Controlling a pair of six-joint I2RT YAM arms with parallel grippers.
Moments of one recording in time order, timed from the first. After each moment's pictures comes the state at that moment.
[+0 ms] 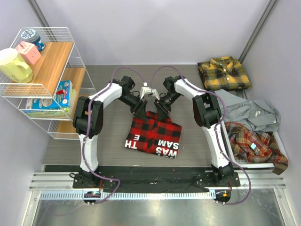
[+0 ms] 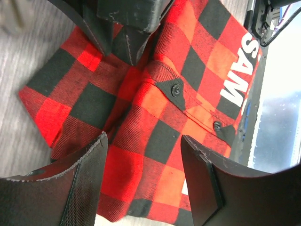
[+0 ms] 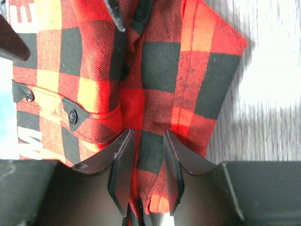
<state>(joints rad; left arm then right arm) -0.35 2.08 1.59 -0.96 0.96 0.59 0.44 2.41 1.97 -1.22 -0.90 -0.84</state>
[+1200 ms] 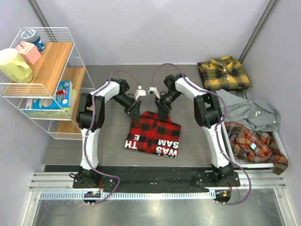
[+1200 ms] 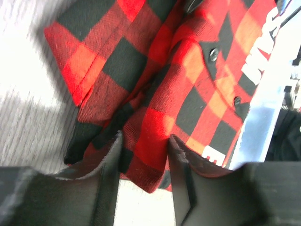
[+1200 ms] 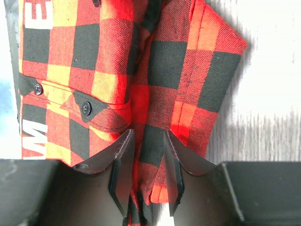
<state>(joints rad) -0.28 2.23 1.69 -1.17 0.93 0.68 0.43 2.40 2.01 -1.26 -0.91 -0.92</state>
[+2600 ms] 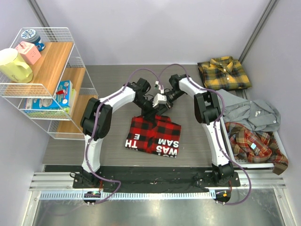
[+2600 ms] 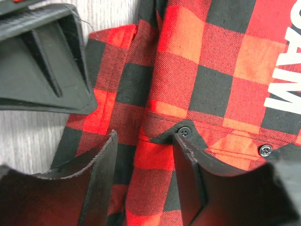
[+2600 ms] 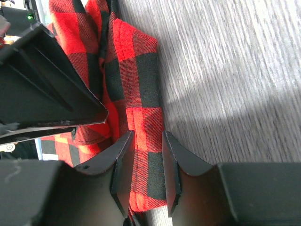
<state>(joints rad) -0.53 2.10 1.63 -0.83 0.79 0.81 0.35 2.54 2.09 -1.16 -1.01 -0.57</state>
